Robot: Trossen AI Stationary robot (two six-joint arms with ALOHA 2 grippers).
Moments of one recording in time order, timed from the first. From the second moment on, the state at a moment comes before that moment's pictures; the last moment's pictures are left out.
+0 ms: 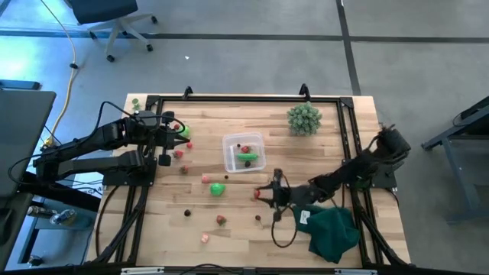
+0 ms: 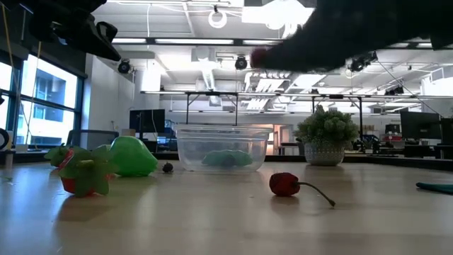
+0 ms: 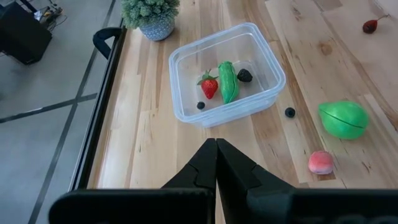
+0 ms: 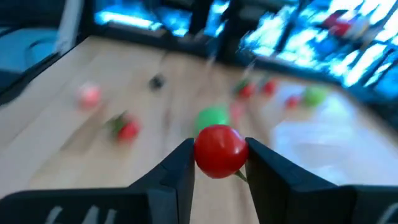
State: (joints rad) left arm 0.48 0.57 0.64 -0.68 0.13 0.50; right arm 0.45 1.67 0.68 0.72 0.52 -0.09
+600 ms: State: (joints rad) left arm 0.48 0.57 0.64 -0.68 0.13 0.50; right arm -0.01 1.70 1.20 -0.03 0.10 0.00
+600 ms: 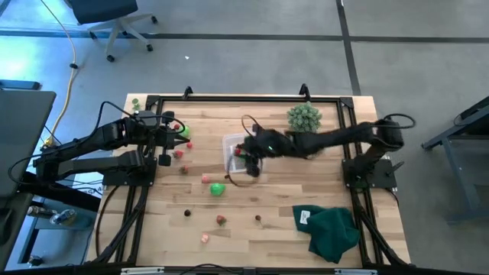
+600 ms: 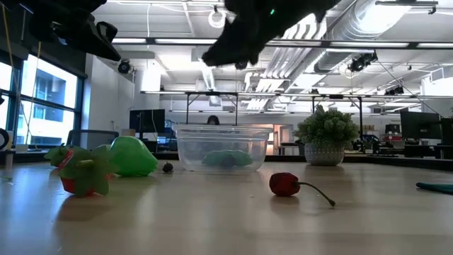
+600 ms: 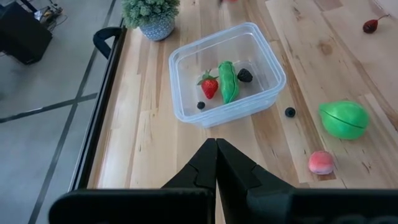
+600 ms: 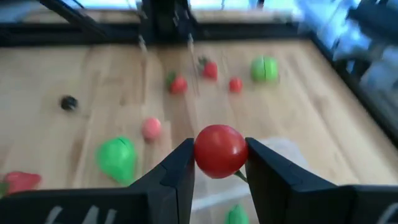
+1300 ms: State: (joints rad) left arm 0.48 0.57 0.64 -0.68 0.13 0.50; right arm -0.18 2.00 1.26 -0.06 -0.06 0.12
